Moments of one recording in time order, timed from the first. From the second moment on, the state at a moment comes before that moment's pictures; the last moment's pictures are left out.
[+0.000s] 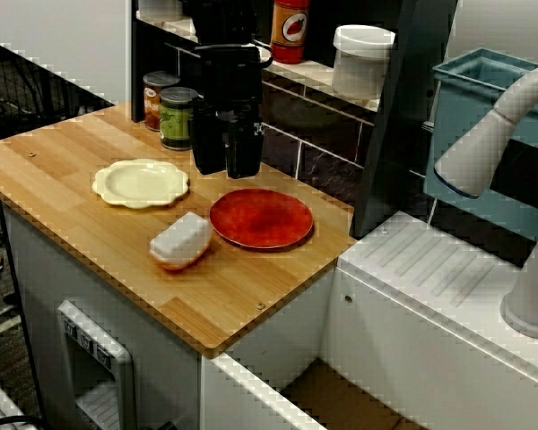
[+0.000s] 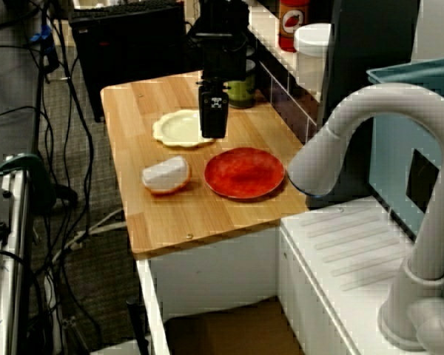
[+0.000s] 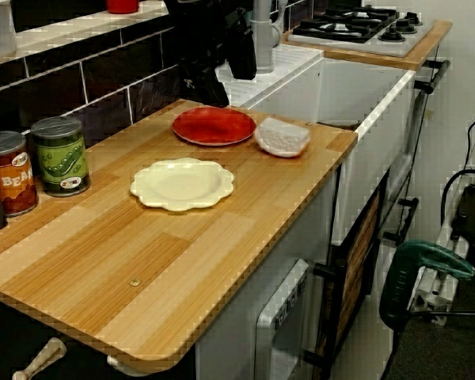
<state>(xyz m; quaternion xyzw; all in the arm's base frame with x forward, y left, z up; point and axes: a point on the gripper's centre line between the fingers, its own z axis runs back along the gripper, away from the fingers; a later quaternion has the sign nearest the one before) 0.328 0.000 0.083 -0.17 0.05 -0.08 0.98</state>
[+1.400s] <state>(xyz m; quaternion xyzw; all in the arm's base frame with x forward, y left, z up) 0.261 -0.003 0.083 -0.07 -0.06 -0.21 0.97</state>
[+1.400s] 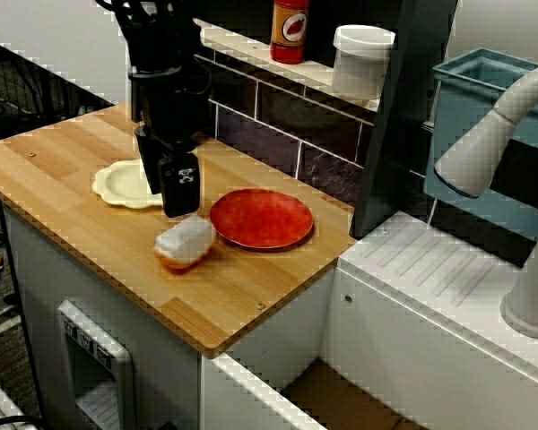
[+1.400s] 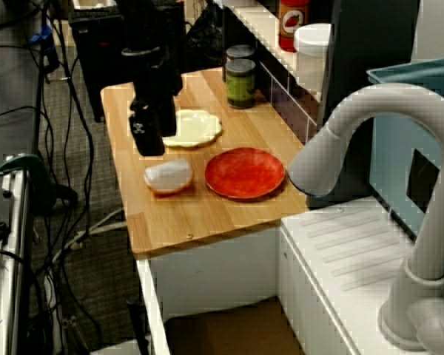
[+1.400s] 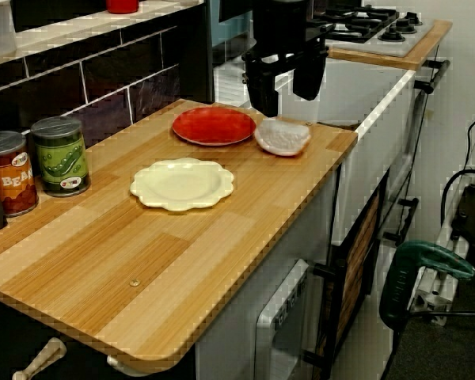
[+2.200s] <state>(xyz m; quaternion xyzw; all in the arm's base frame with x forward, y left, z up) 0.249 0.006 0.074 -0.09 -0.07 -0.49 0.86</state>
